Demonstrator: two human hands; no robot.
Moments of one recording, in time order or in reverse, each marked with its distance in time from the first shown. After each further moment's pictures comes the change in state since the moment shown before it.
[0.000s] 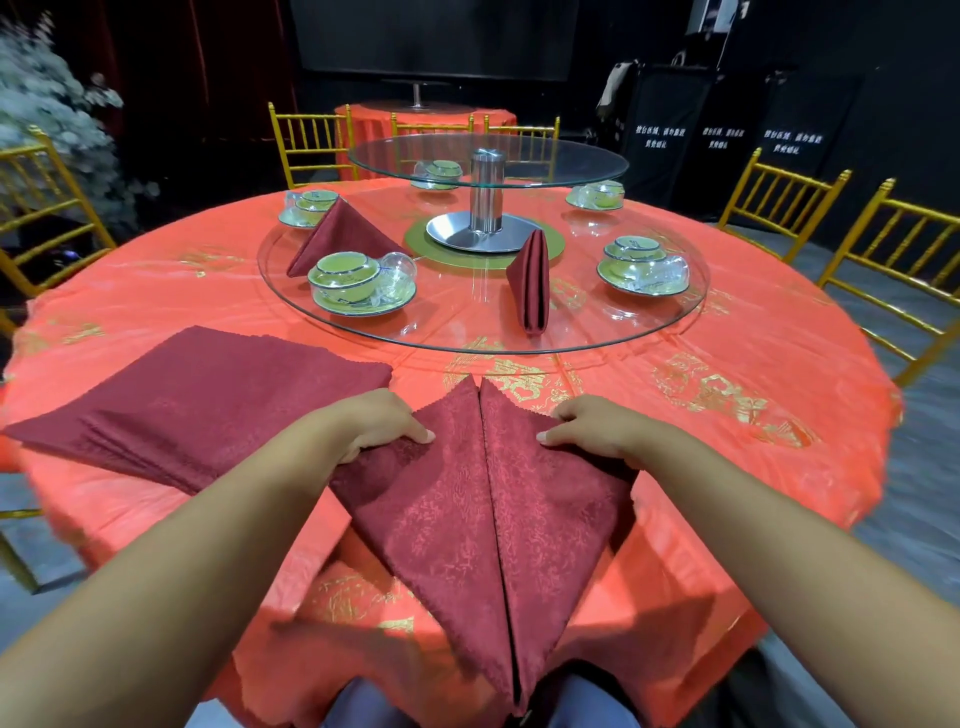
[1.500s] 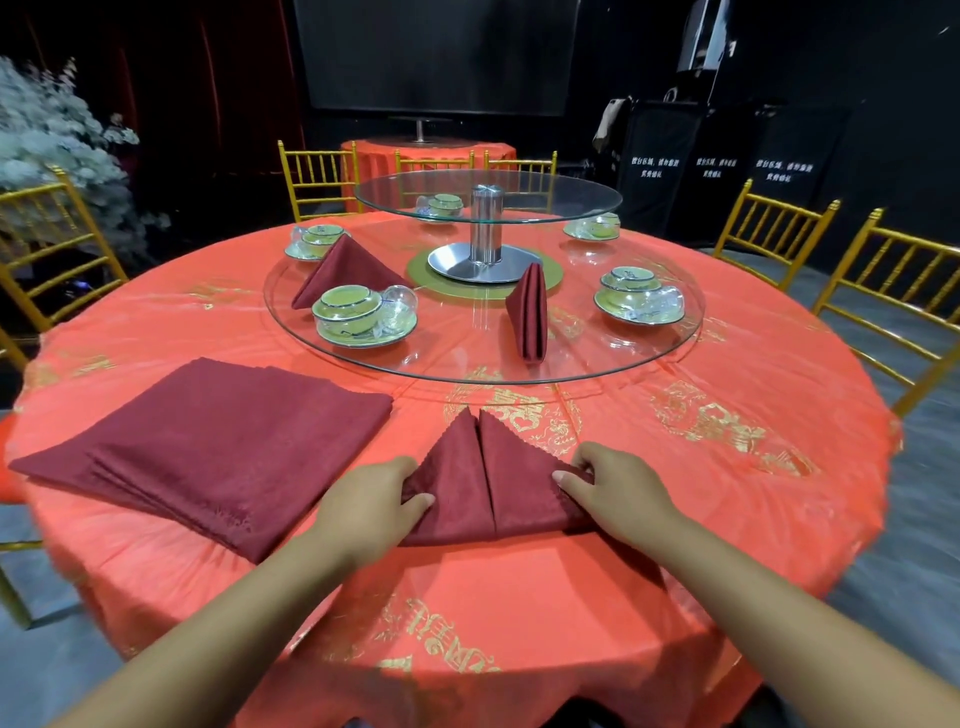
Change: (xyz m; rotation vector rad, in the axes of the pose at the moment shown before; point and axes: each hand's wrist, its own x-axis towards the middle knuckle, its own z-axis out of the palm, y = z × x) left_hand -0.037 -0.039 0.035 0.544 0.428 0.445; right_hand -0.035 0.025 0.024 -0.276 0.443 -0.163
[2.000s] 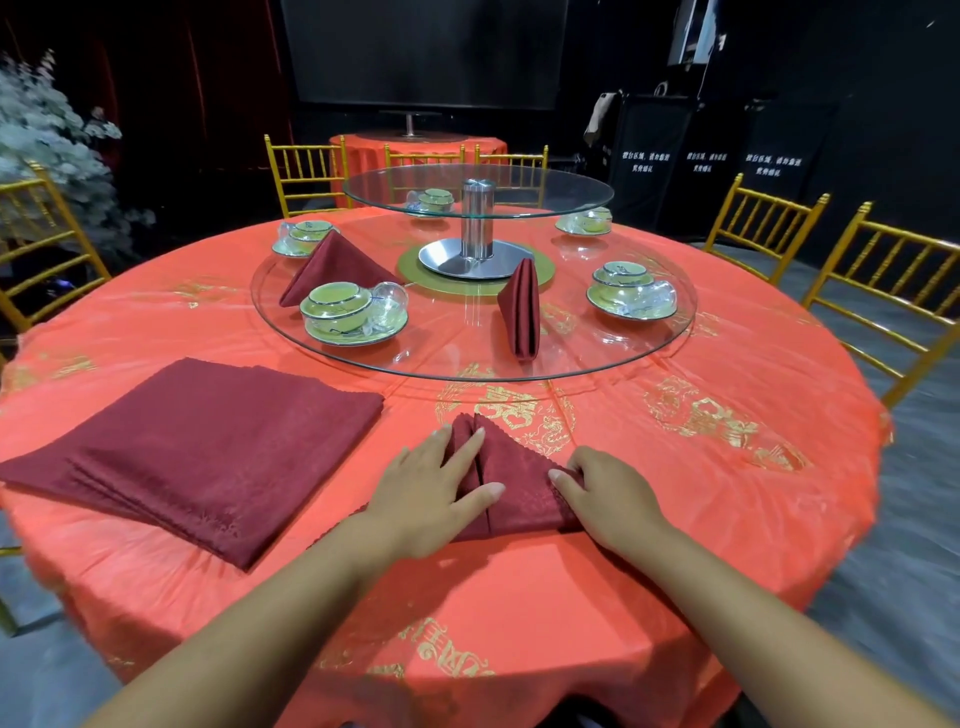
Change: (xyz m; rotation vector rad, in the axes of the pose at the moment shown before) left_hand 0.025 0.031 0.028 0.053 -0.230 0.153; right_hand 0.000 0.006 0.016 -0.041 0.050 0.028
